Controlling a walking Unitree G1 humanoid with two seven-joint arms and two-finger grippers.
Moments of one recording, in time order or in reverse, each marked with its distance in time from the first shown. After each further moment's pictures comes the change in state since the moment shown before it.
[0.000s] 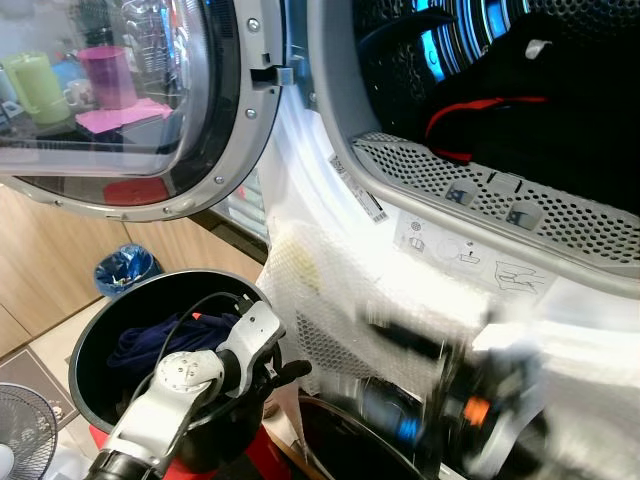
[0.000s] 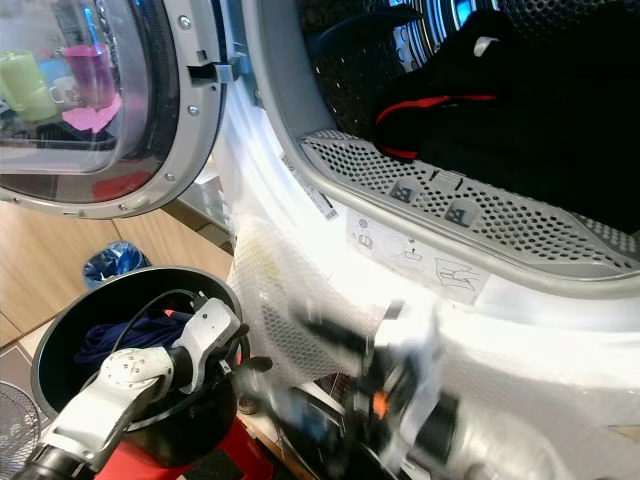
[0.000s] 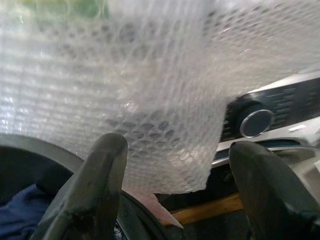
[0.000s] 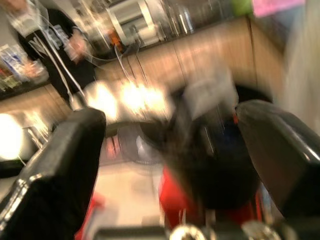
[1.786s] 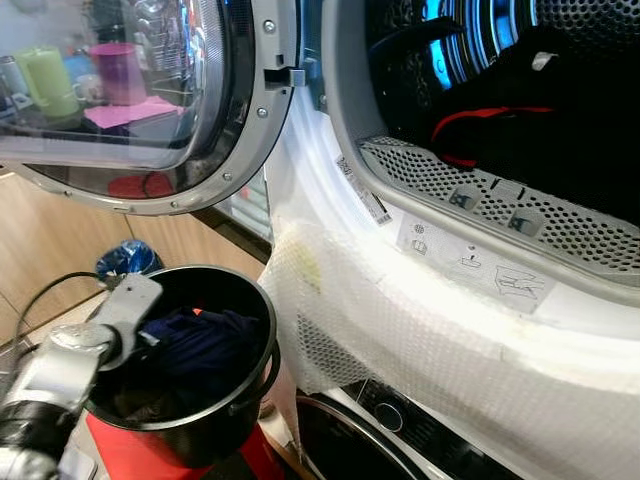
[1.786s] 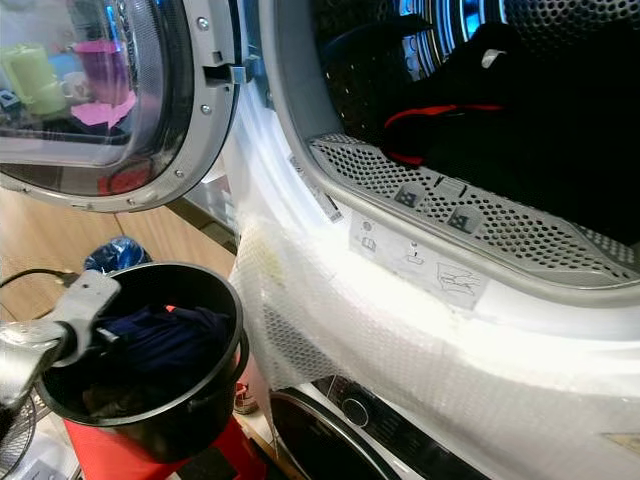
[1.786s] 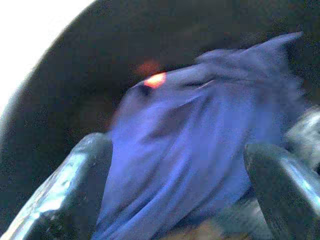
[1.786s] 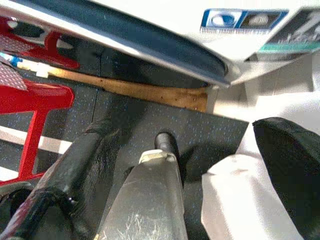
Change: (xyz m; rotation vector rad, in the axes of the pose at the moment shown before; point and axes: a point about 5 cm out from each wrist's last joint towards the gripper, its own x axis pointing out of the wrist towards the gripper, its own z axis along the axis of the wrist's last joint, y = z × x) left arm -0.050 0.102 -0.039 -0.124 0.383 0.518; right arm -0.056 -0.086 -0.269 0.720 0.416 -1.343
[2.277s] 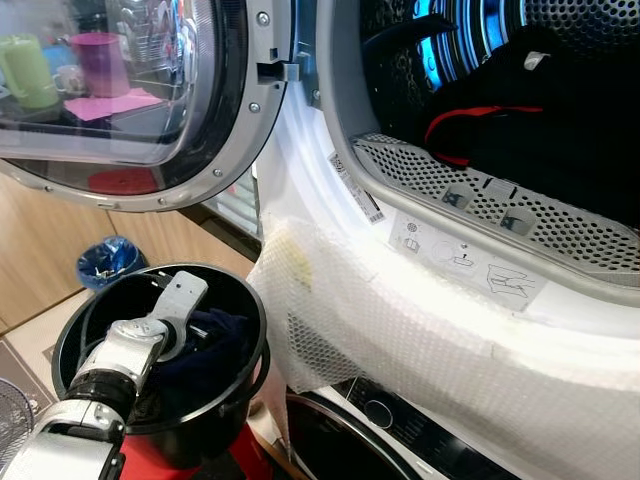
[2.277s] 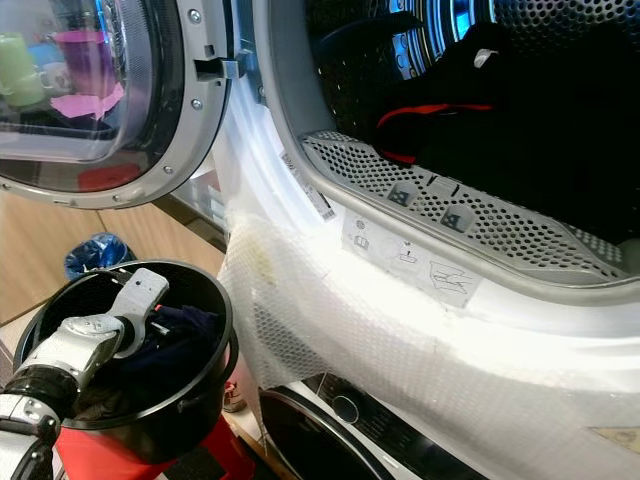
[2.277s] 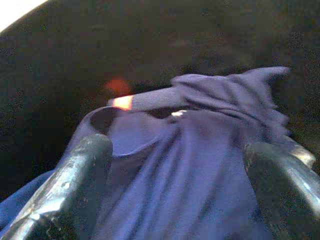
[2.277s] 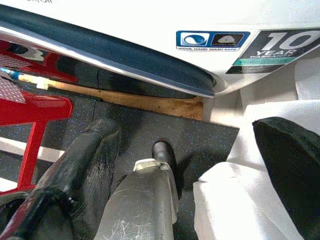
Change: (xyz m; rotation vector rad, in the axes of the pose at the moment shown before) left arm 0.024 -0.003 0.004 -0.079 0.034 0.130; right arm -0.001 -0.005 0.004 0.012 -0.029 0.031
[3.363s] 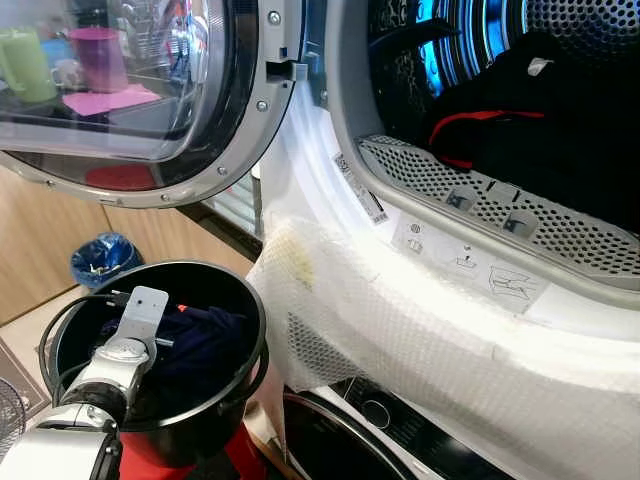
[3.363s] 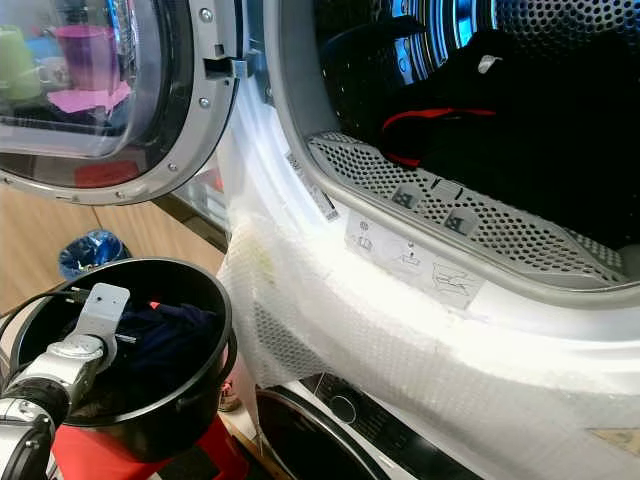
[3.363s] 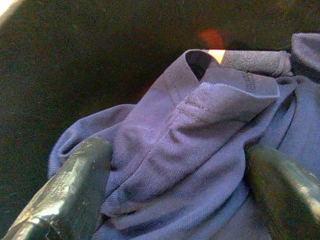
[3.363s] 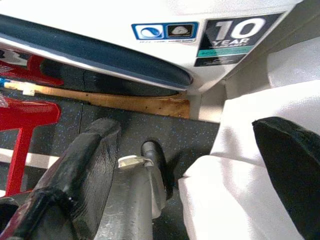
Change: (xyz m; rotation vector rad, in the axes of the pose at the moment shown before) left arm -0.001 0.017 -0.035 -0.119 0.050 0.297; right arm -0.005 -0.016 -0.009 0.039 -0.008 -0.020
